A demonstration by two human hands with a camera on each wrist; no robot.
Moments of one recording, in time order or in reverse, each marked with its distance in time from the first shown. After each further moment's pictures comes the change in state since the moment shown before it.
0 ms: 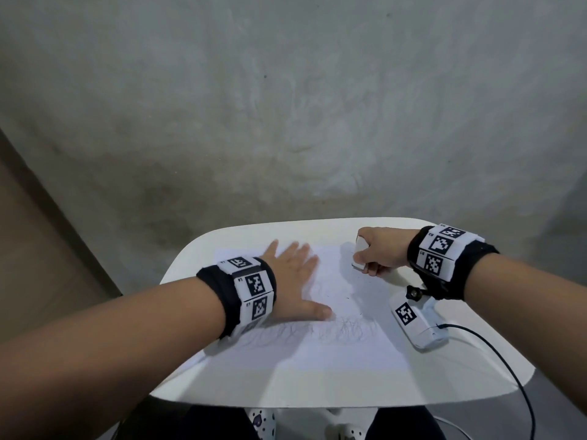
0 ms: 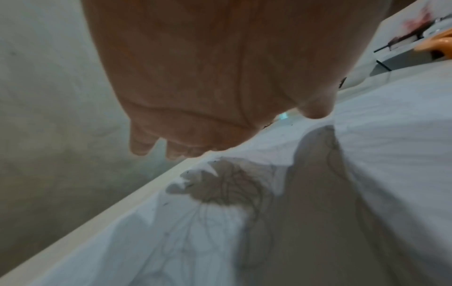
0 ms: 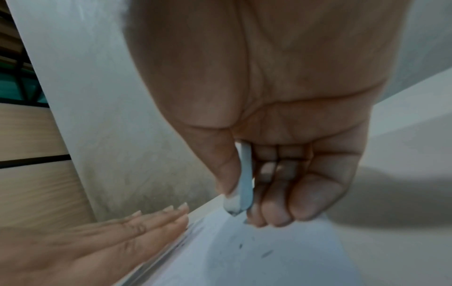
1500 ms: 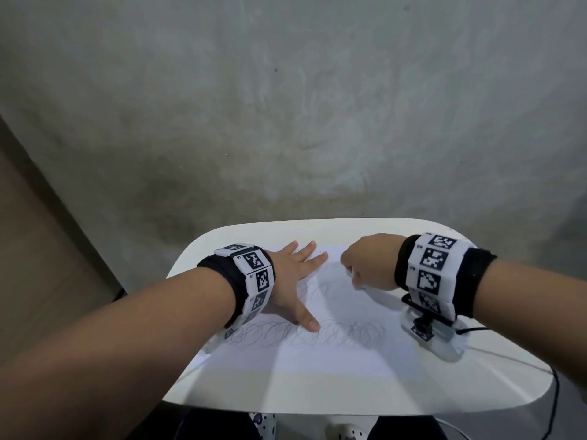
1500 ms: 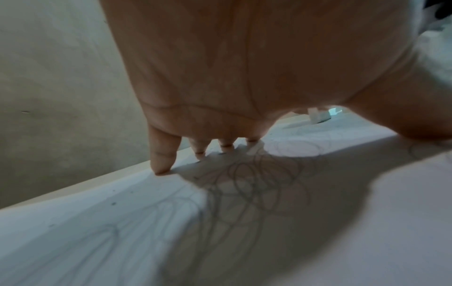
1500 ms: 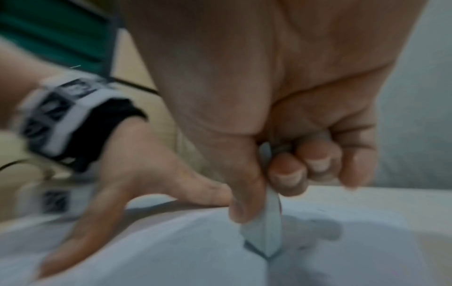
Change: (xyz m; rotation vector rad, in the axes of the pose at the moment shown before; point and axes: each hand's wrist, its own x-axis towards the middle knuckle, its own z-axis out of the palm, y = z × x) left_hand 0.014 -0.027 -0.006 -0.226 -0.193 -0.031; right_hand -0.011 -0.036 0.015 -1.057 -0.052 -0.219
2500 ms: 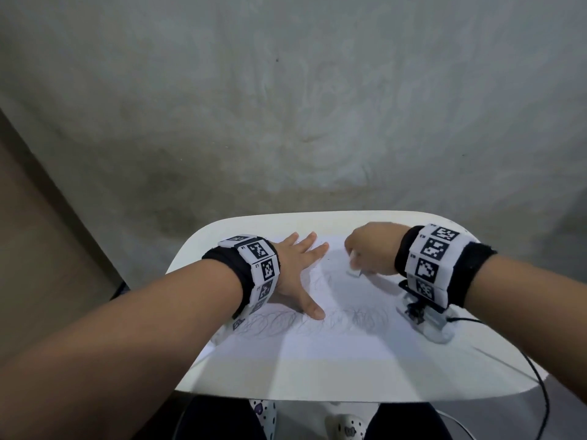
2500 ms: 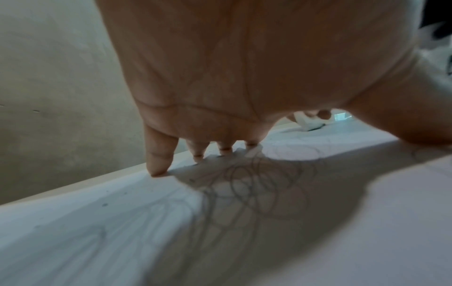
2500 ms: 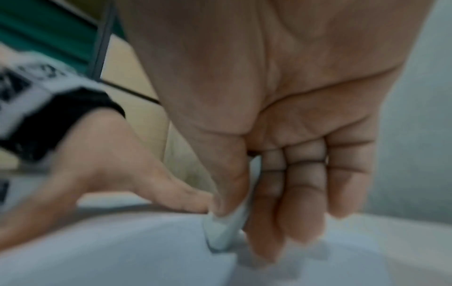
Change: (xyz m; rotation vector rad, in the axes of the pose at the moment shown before) left_hand 0.000 0.005 0.000 -0.011 0.024 -0.027; right_hand -0.012 -0.011 -0.008 0.166 0.053 0.044
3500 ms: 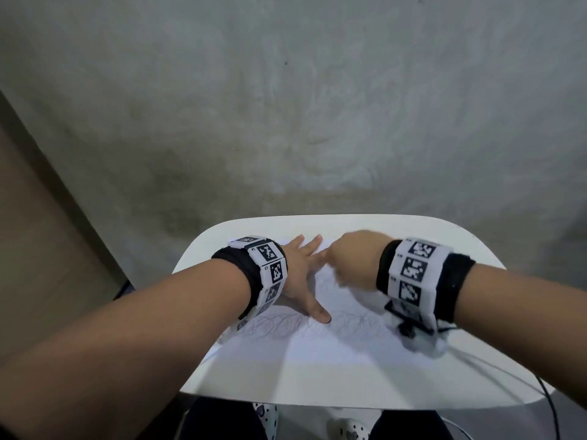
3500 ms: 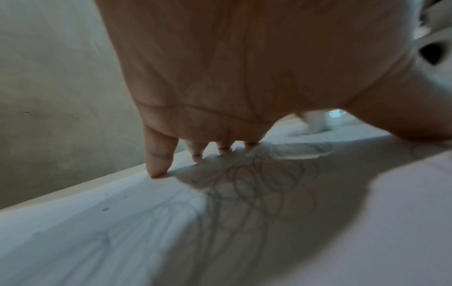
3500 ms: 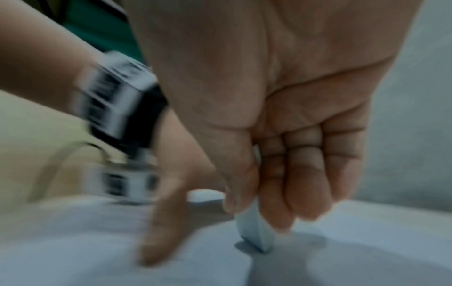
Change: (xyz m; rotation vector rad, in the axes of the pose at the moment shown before) left_hand -0.002 0.003 -0.001 0.002 0.020 -0.002; right_hand 0.011 -0.027 0.000 -0.145 0.014 -0.132
